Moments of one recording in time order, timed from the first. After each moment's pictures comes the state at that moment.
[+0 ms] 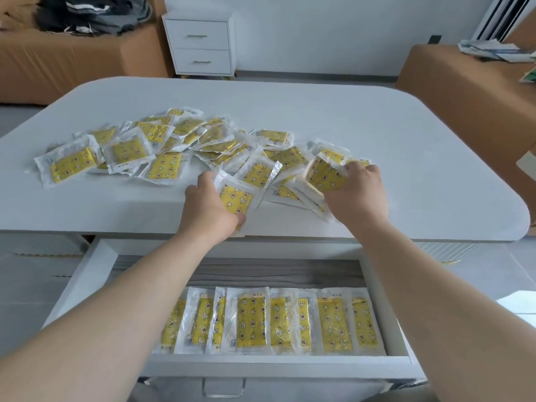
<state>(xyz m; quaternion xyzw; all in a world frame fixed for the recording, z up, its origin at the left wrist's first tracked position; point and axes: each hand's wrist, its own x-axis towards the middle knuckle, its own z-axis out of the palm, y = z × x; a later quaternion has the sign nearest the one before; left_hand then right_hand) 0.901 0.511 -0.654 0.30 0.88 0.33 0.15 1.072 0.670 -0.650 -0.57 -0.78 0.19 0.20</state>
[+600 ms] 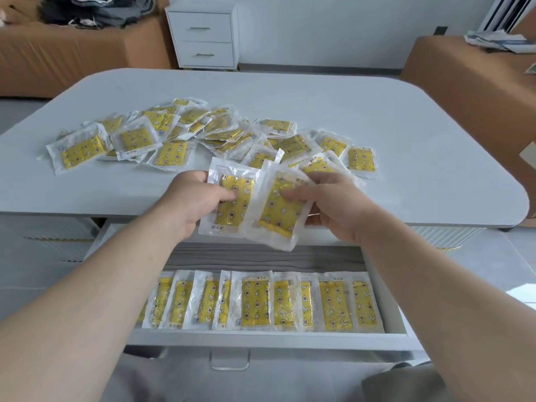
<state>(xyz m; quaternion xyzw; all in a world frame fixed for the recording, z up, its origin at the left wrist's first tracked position) 0.891 0.482 -0.637 0.21 0.79 0.48 0.31 1.074 0.619 -0.638 -0.36 -0.61 0.69 0.13</state>
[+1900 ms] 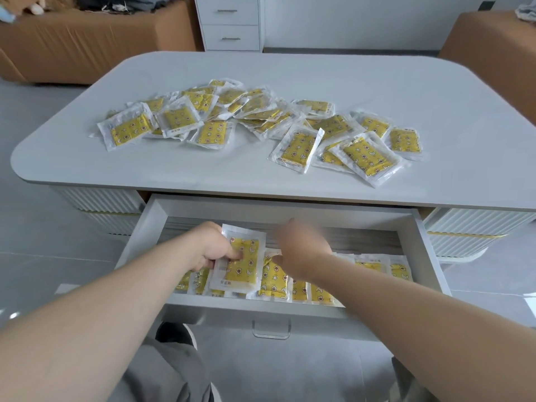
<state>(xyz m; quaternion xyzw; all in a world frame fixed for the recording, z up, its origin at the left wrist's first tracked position) 0.865 0.401 -0.733 0.13 0.84 0.25 0.46 1.022 0.516 -0.750 -0.28 -0.94 0.12 -0.12</state>
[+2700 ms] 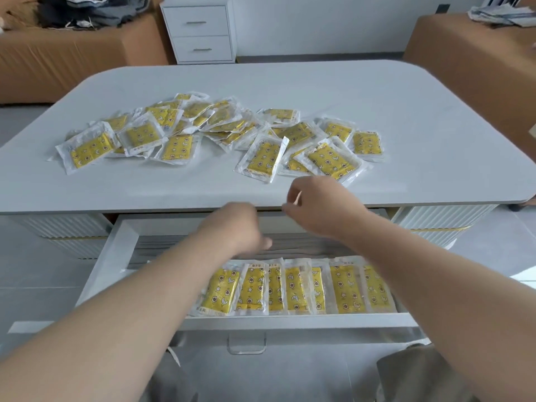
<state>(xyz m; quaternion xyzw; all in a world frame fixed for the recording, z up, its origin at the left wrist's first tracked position) 0.938 0.479 -0.661 0.45 0.86 -0.06 0.22 1.065 0.582 -0.647 -0.37 -0.90 0.21 0.04</state>
